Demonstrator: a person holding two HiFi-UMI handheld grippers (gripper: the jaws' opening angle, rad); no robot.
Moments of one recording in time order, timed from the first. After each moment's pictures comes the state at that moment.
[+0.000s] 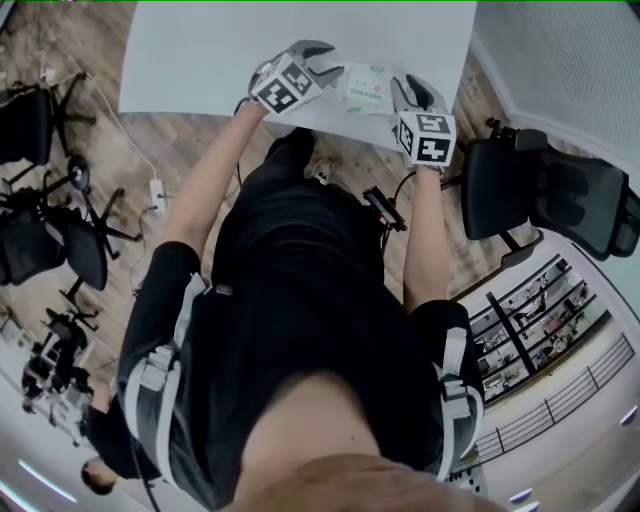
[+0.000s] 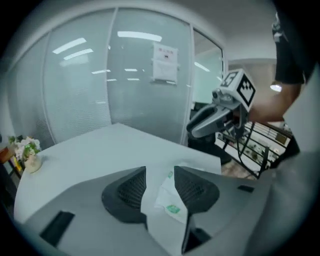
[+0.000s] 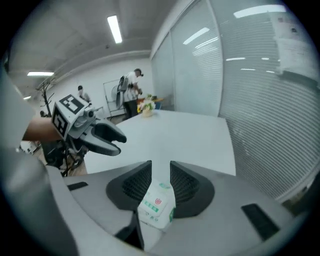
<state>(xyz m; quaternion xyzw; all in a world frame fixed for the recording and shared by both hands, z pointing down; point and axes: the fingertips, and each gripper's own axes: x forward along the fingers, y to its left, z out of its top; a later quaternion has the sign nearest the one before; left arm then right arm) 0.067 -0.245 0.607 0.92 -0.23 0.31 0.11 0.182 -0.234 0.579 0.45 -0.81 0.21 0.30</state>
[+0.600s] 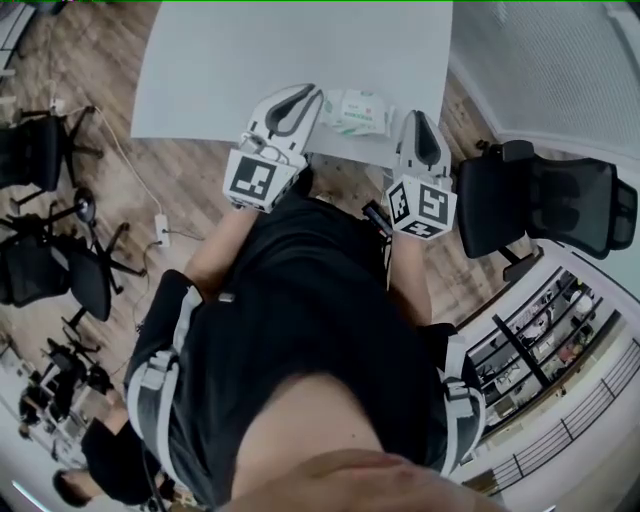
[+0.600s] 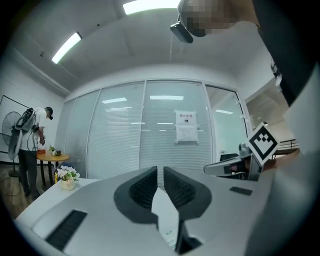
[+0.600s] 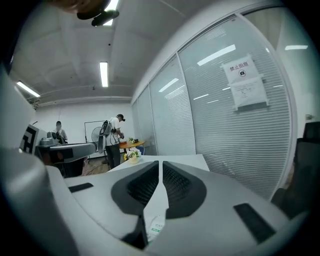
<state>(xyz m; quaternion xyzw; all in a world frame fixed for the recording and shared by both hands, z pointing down) 0.028 -0.164 0.359 0.89 -0.45 0.00 0.03 0.196 -0.159 0.388 0.61 -0.78 0.12 0.06</state>
